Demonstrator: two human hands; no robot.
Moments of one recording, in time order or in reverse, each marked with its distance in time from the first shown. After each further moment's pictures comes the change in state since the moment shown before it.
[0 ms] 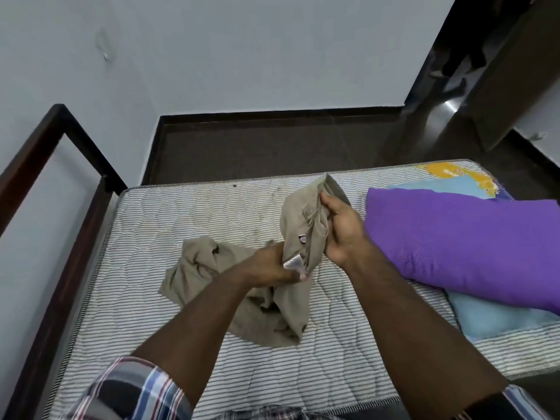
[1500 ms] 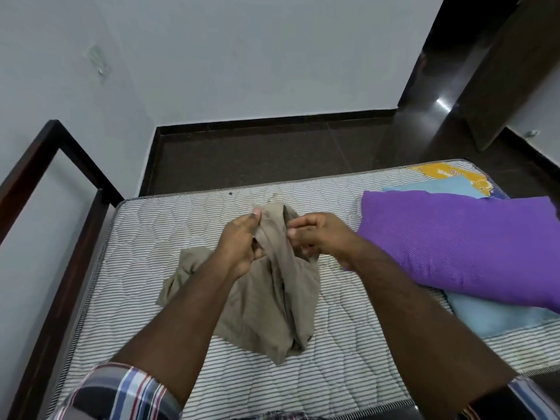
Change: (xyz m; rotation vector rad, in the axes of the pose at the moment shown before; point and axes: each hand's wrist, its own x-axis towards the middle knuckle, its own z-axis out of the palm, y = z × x) left_hand 0.003 0.042 -0.030 -0.965 0.481 -0.119; right_hand -0.021 -0.019 -0.008 -0.923 -0.158 0.036
